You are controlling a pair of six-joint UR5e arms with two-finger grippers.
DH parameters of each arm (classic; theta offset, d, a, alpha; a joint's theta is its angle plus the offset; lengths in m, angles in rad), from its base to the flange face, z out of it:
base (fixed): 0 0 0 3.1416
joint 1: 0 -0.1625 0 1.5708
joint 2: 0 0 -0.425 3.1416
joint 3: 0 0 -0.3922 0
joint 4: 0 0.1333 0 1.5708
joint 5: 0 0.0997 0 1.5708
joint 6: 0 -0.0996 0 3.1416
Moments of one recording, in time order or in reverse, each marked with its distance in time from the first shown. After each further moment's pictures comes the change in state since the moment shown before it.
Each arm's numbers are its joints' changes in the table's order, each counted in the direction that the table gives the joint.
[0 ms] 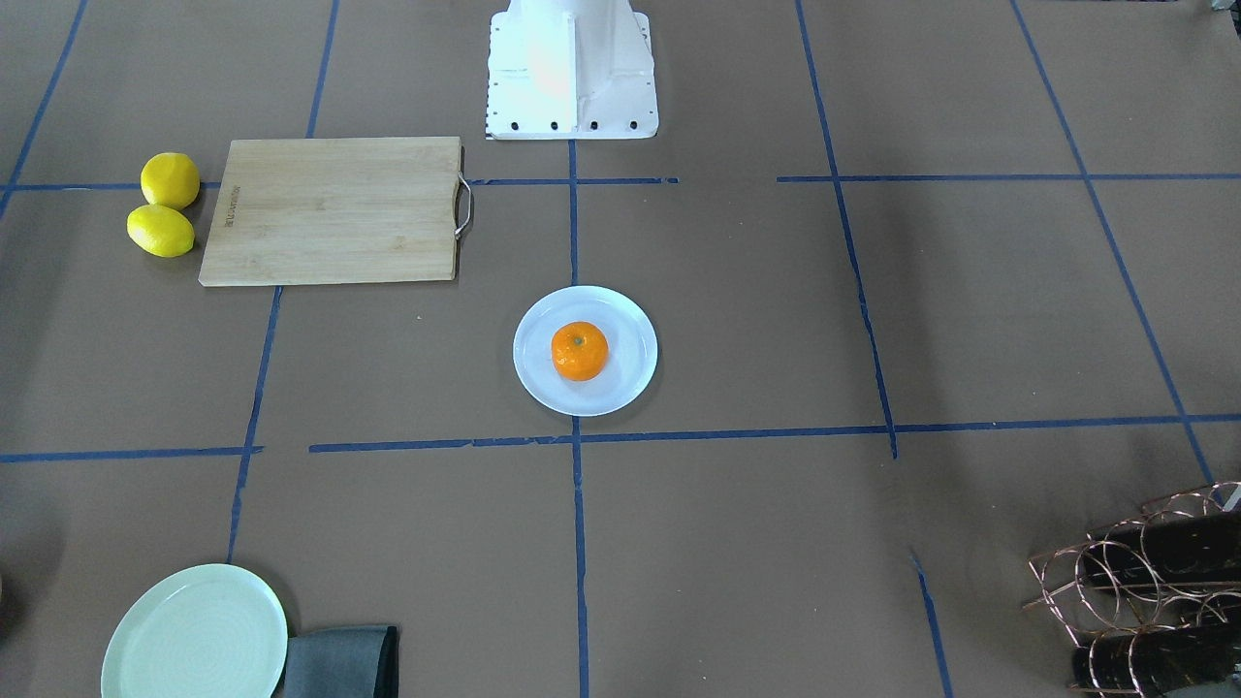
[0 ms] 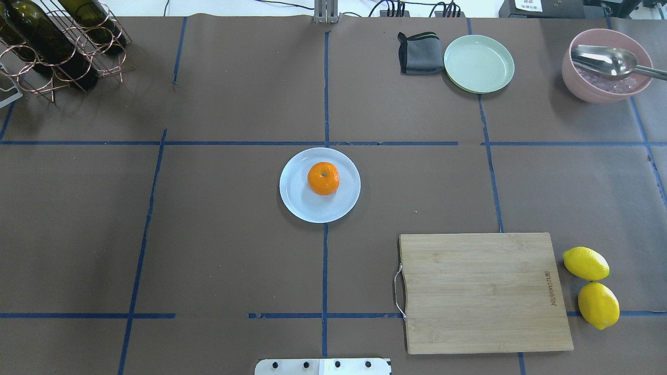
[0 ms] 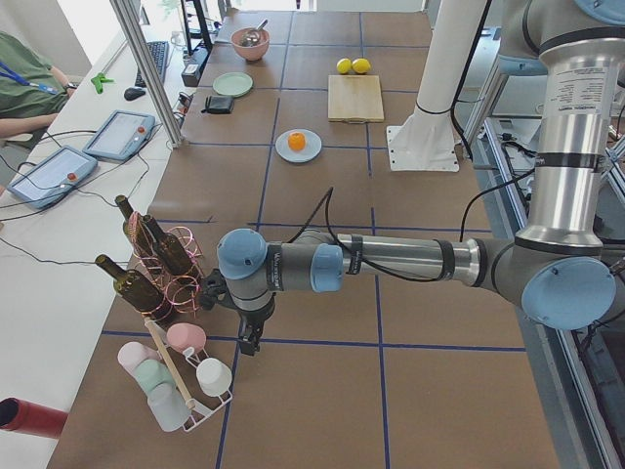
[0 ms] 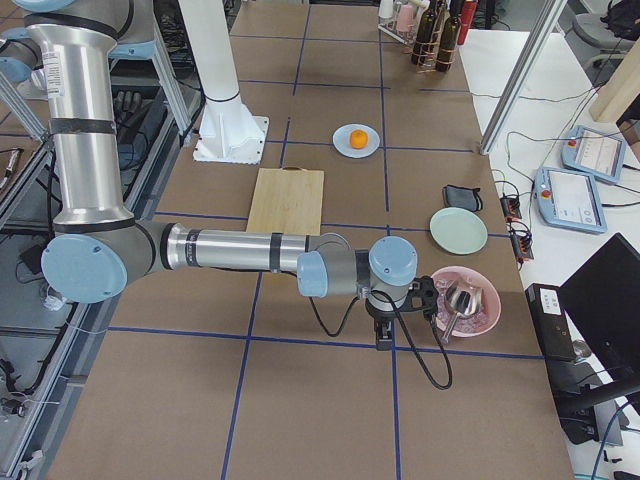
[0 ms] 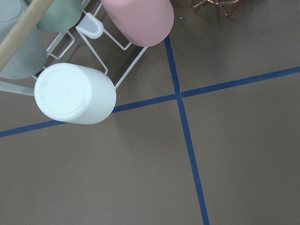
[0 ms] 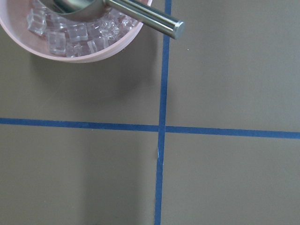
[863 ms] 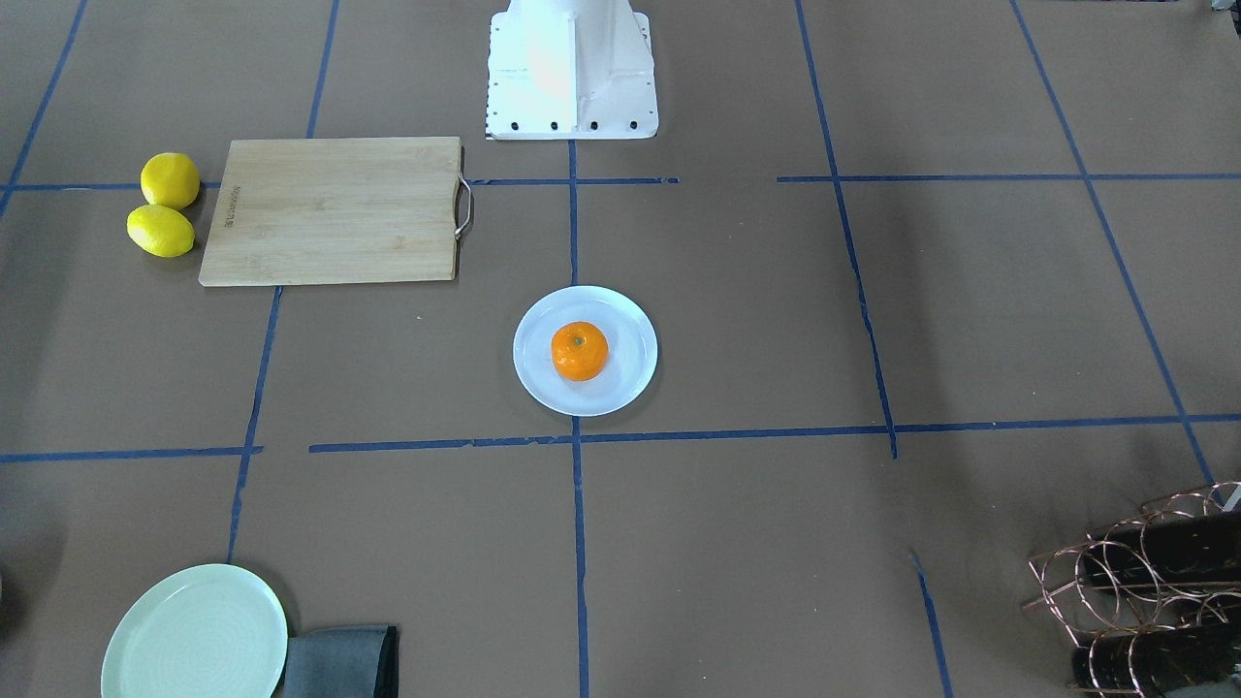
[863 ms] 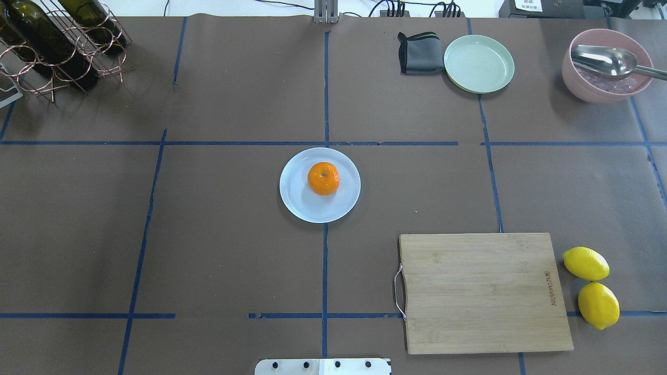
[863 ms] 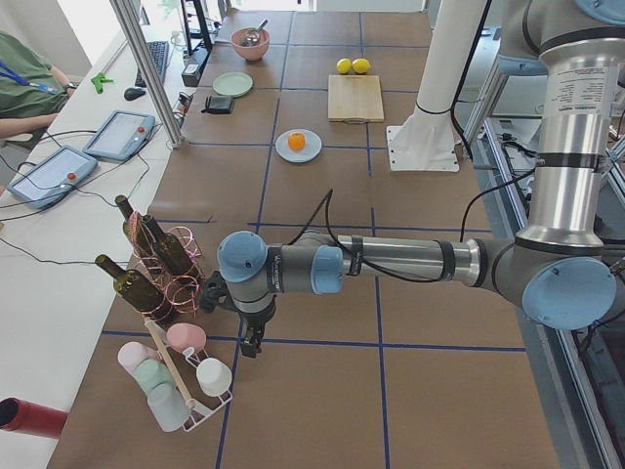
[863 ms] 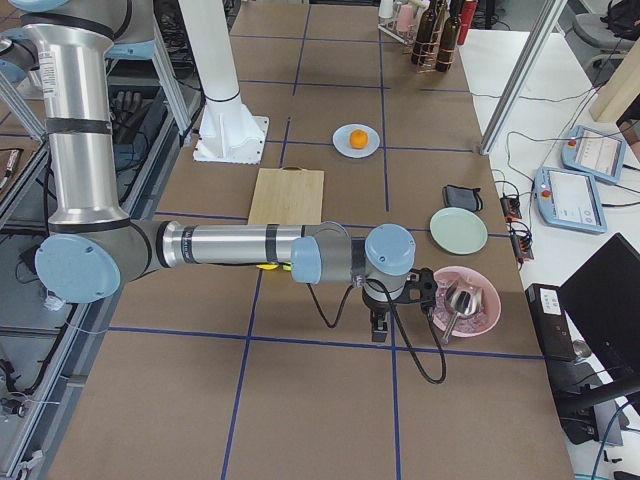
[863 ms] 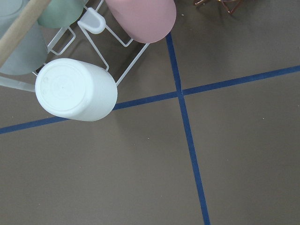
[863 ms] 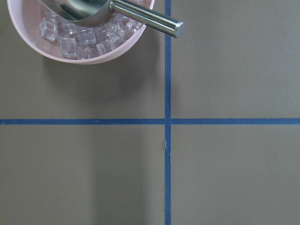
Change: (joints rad) left arm 0.001 -0.001 0.008 0.002 -0.002 0.002; right arm -0.020 0.014 0.073 -0.091 0.012 -0.002
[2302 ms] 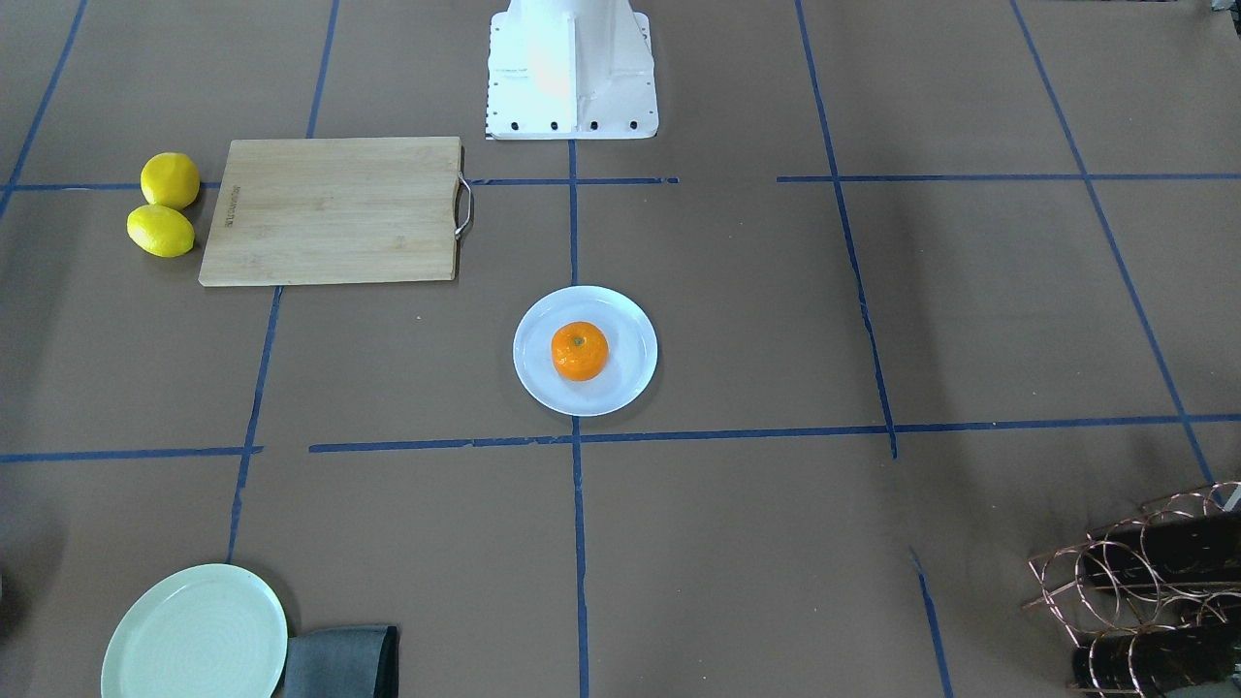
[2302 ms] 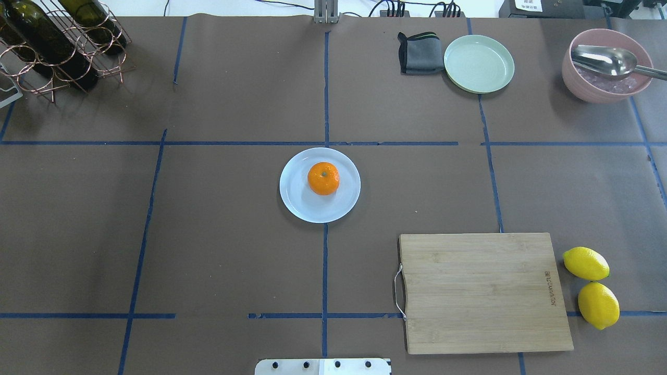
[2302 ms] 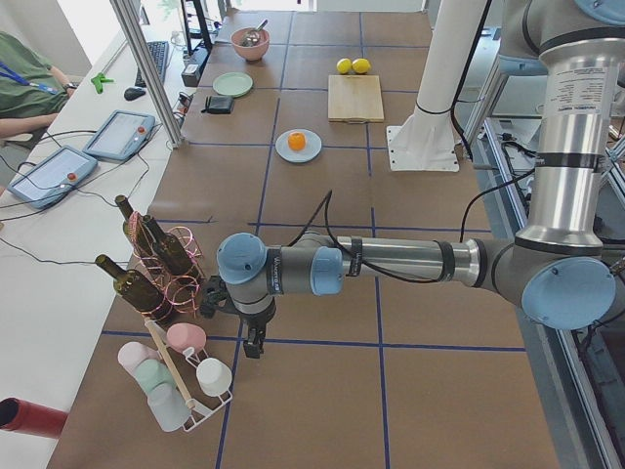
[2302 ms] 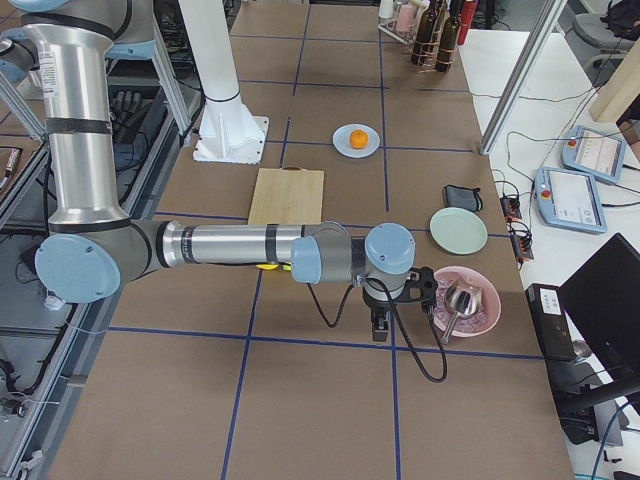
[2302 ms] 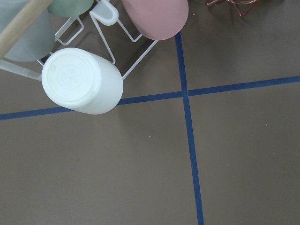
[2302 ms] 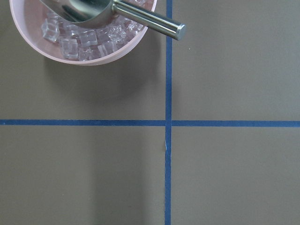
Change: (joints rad) left arm -0.001 0.001 0.006 -0.002 -0.007 0.130; right arm 0.001 0.000 0.001 0.010 -0.001 -0.001
